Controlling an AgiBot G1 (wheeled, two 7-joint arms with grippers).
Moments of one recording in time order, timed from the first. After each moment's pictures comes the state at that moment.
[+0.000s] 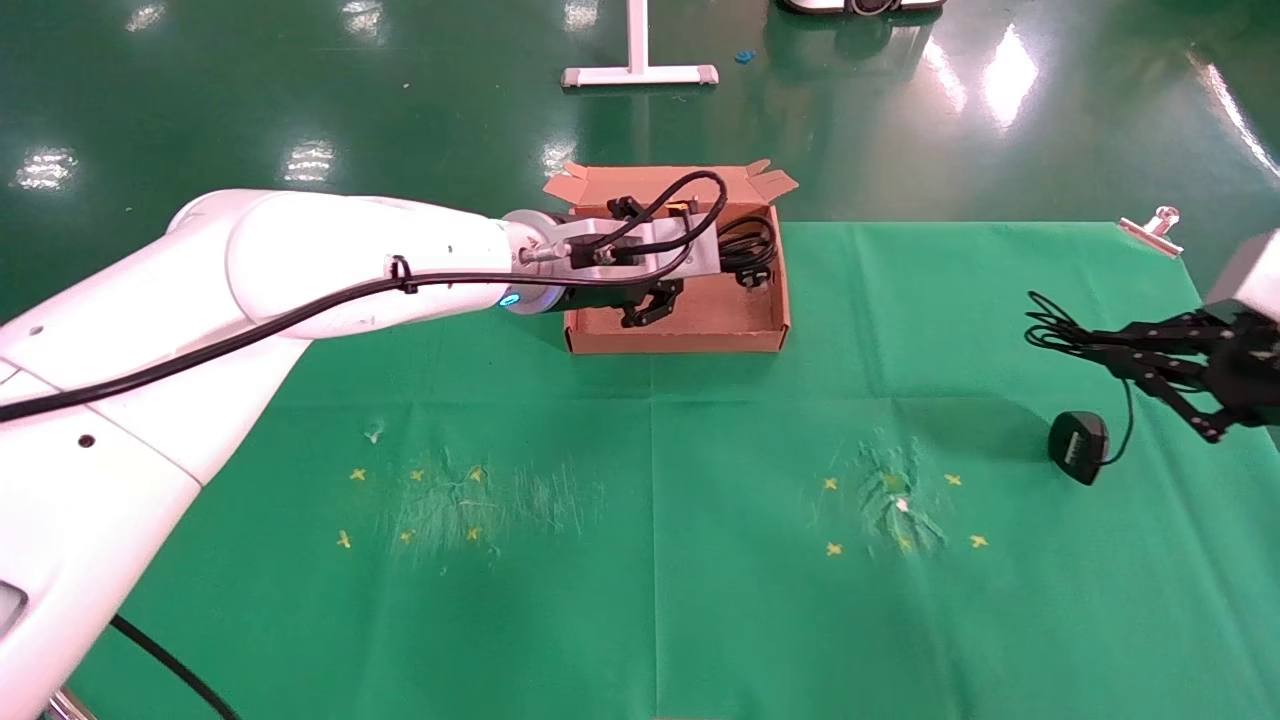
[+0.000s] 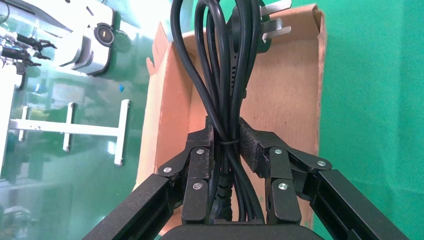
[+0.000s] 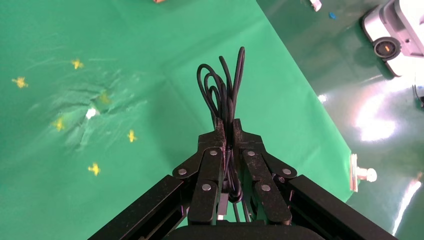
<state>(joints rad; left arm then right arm) -1.66 1.37 0.97 -0.77 1.93 0.75 -0.22 1.20 -0.40 -0.36 1.35 -1.57 -1.12 0.43</state>
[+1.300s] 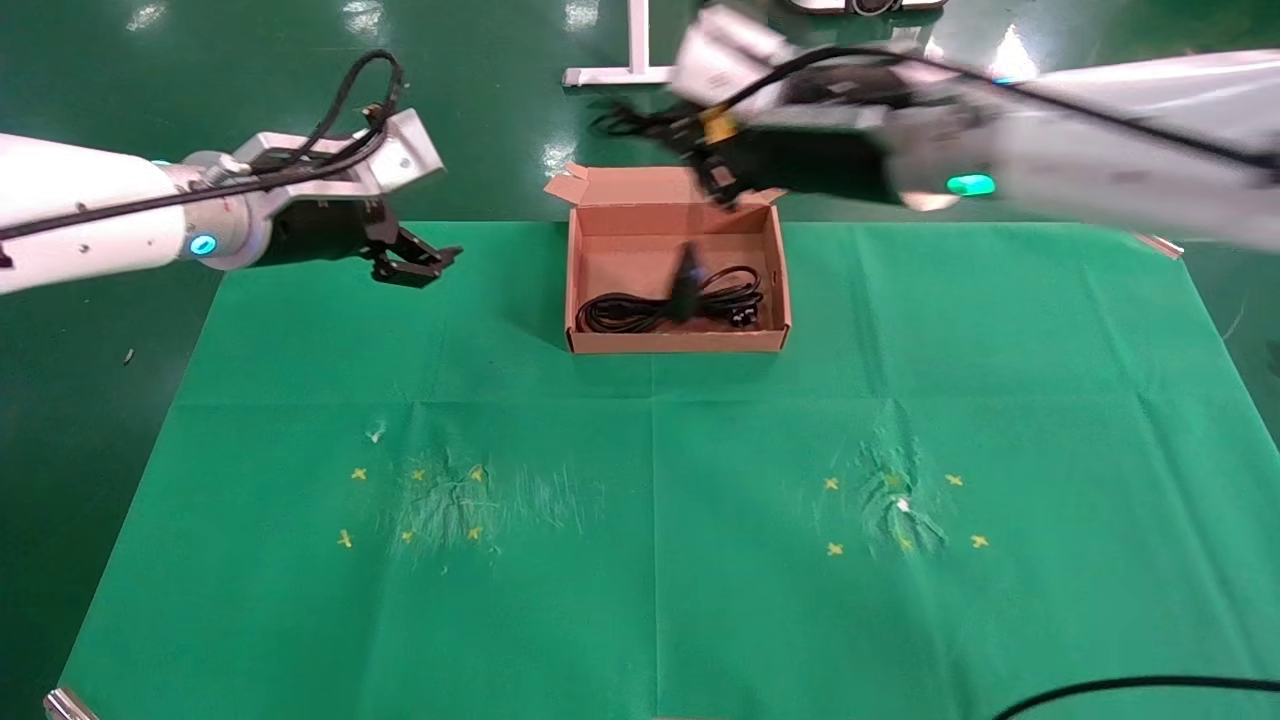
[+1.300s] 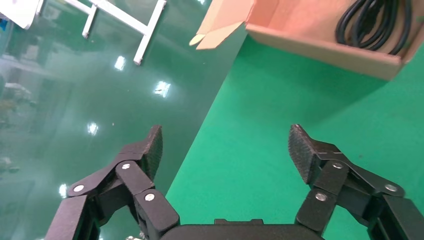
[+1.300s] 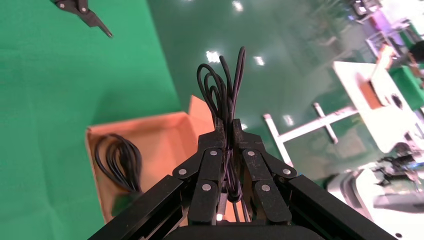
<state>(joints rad) -1.77 0.95 1.16 -1.03 1.91 0.75 -0.68 1.58 -1.10 -0.58 1.18 -1.91 -0.95 0.42</state>
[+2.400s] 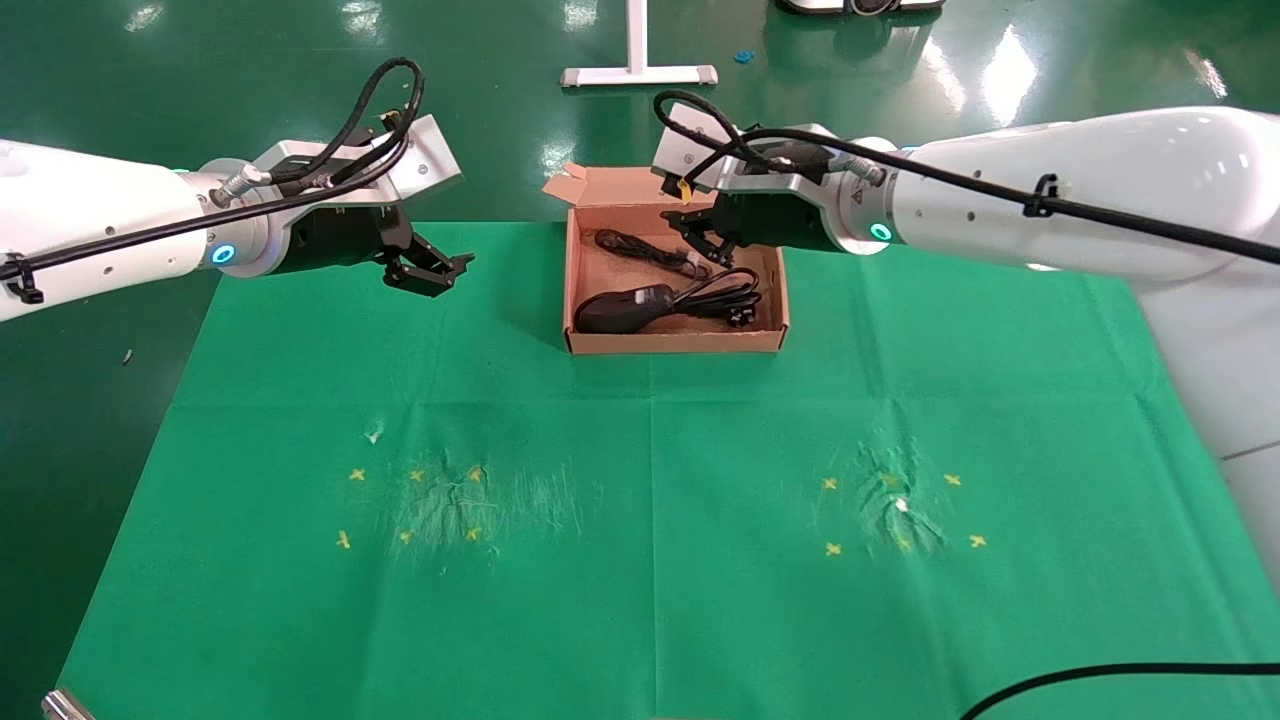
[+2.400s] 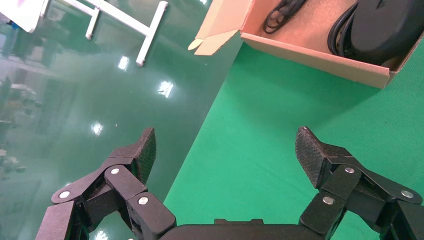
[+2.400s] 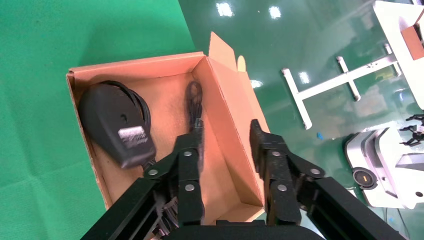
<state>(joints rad) -1.76 0.93 1.17 -1.13 2.02 0.76 -0.82 1.59 -1.24 -0.65 0.91 -1.99 -0.90 0.37</state>
